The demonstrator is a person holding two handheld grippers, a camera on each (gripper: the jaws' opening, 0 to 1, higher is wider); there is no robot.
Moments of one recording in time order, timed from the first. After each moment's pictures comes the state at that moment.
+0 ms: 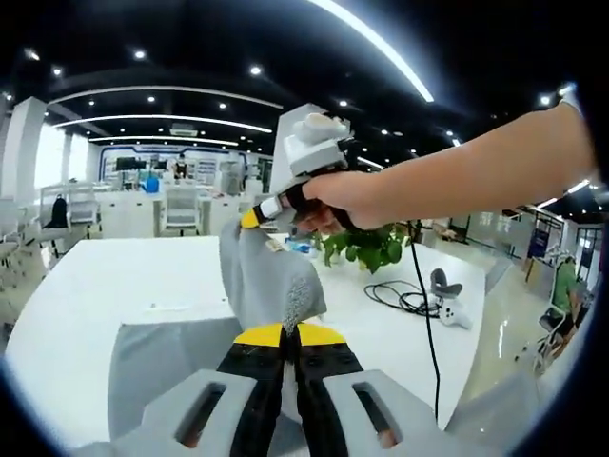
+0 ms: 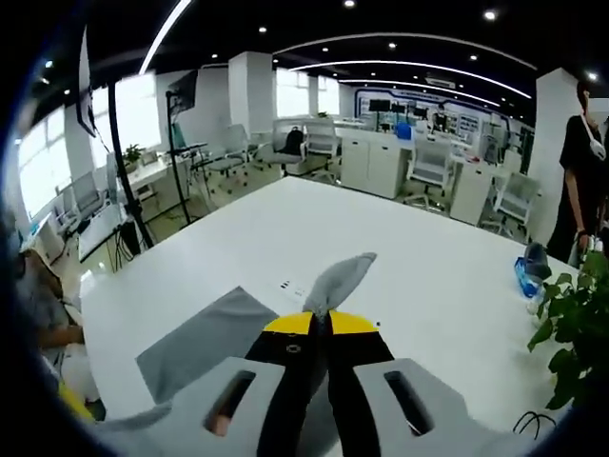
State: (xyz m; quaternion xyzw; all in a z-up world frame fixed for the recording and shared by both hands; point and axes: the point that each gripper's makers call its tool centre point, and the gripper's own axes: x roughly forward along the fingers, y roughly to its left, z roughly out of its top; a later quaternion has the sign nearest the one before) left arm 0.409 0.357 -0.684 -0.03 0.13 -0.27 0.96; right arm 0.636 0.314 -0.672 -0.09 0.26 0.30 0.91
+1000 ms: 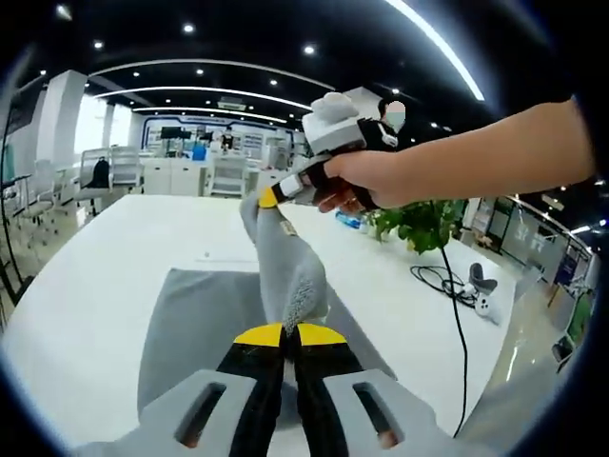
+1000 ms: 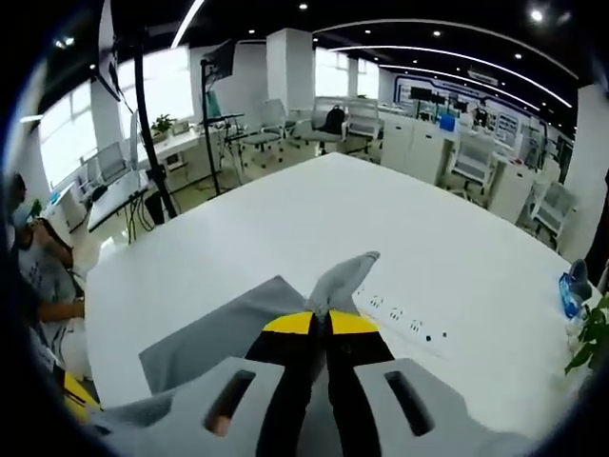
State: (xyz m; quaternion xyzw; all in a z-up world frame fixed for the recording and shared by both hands) left arm 0.406 0.441 -0.755 -0.06 0.20 -0.17 0.96; right arm 0.642 0.422 -0.743 -0.13 0.29 0.38 0.87
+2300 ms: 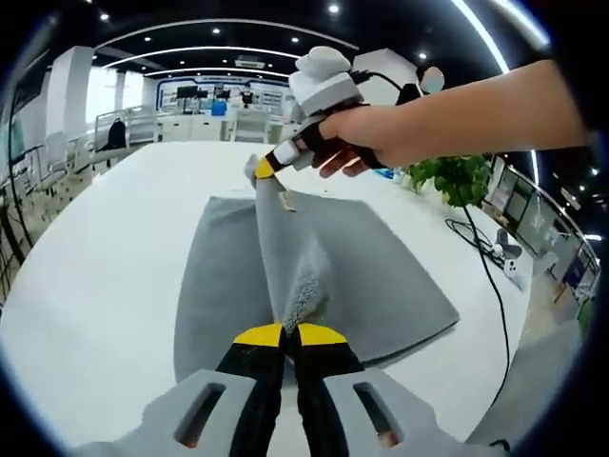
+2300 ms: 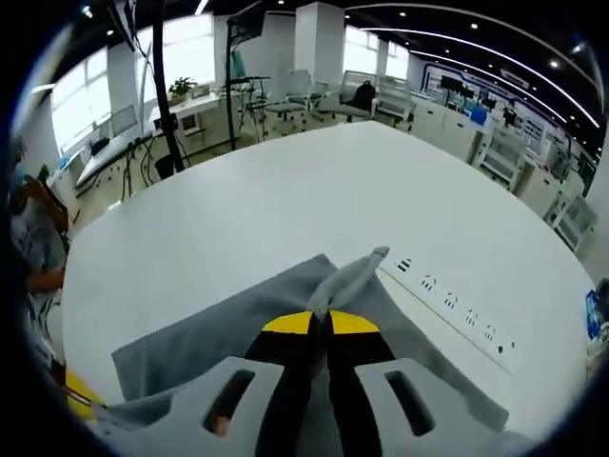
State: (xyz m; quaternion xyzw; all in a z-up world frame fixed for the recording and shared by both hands) left arm 0.397 0.507 -0.857 -0.05 0.30 -0.14 0.94; right arm 0.632 0.509 -0.843 -0.19 0.32 0.41 0.83
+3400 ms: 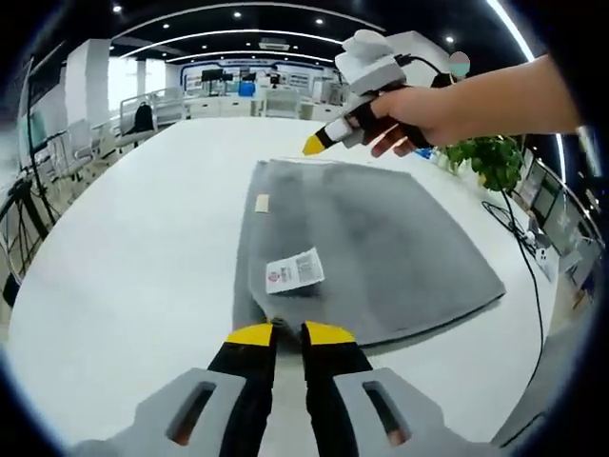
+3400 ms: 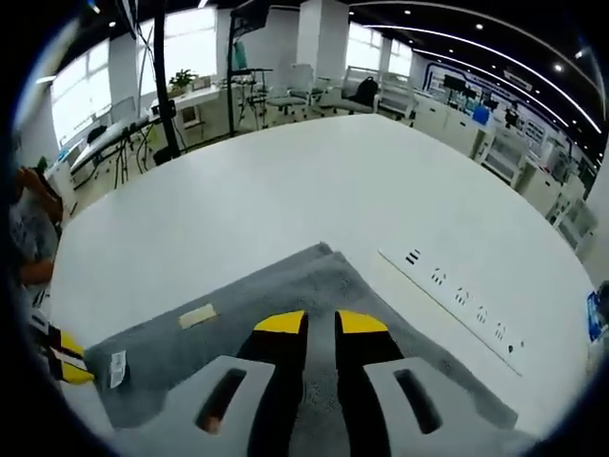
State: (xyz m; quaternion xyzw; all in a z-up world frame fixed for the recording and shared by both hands) left arm 0.388 0.566 -0.892 -0.01 0.33 -0.06 0.94; right arm 0.644 0.503 -0.867 -0.20 0.32 0.40 0.83
